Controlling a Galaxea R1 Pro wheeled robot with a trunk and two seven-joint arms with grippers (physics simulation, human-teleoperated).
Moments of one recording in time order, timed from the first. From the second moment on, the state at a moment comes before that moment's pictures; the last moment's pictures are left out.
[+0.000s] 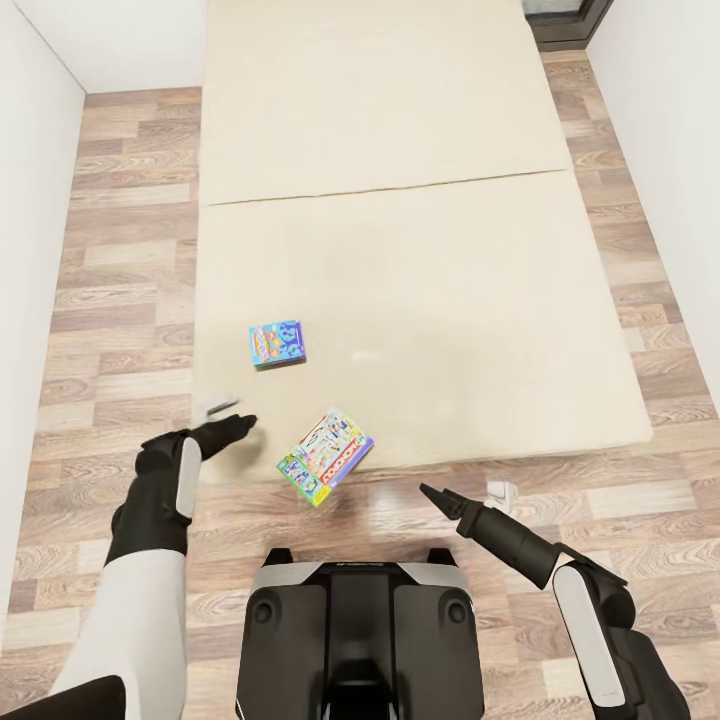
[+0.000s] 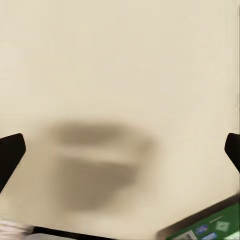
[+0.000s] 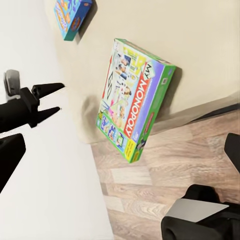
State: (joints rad) left arm -0.81 -0.13 0.39 -1.17 0.01 0.74 -0.06; right arm -0.27 0.01 -0.15 -1.54 -0.50 0.69 0.65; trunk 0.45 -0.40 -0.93
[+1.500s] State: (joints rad) left arm -0.80 -0.02 0.48 -1.32 0.01 0.96 -0.34; right arm -0.27 0.01 -0.15 -1.53 -0.50 0.69 0.65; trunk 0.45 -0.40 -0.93
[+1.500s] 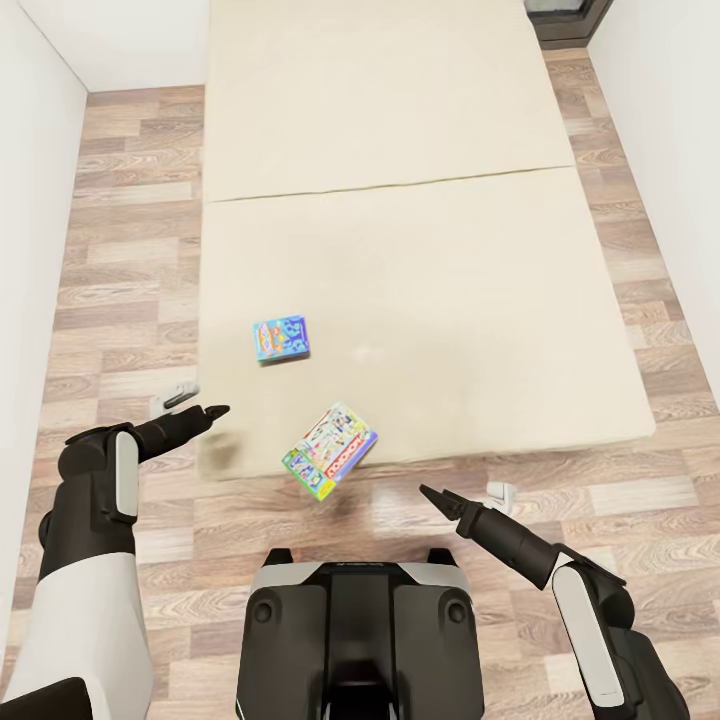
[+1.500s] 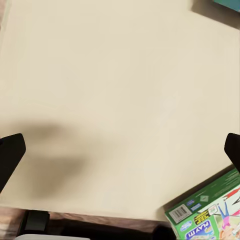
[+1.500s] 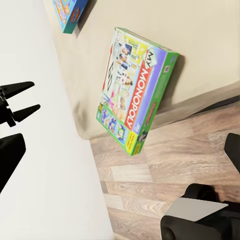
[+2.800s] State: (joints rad) left arm -0.80 -0.02 0.48 -1.32 0.01 0.96 -0.34; right arm -0.28 0.01 -0.16 -1.44 -0.50 0.69 0.64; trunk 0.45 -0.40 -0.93
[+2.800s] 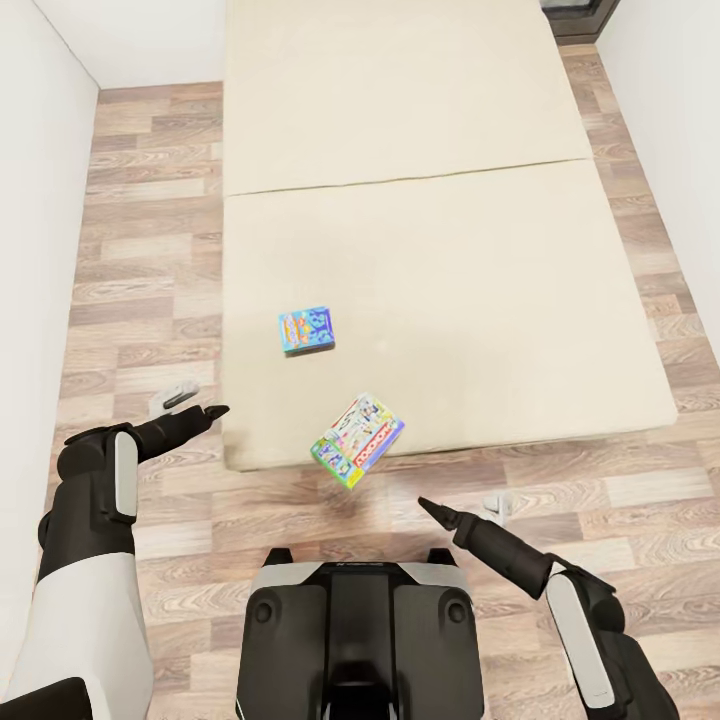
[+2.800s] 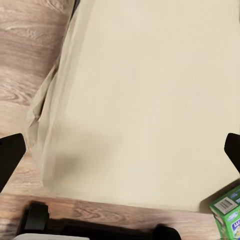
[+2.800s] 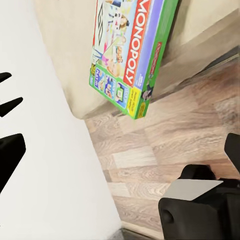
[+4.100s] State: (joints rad) left arm -0.75 0.09 0.59 -1.32 0.00 1.04 -0.47; right arm -0.28 0.01 -0.16 -1.36 -0.51 0.58 0.54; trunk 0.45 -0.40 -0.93
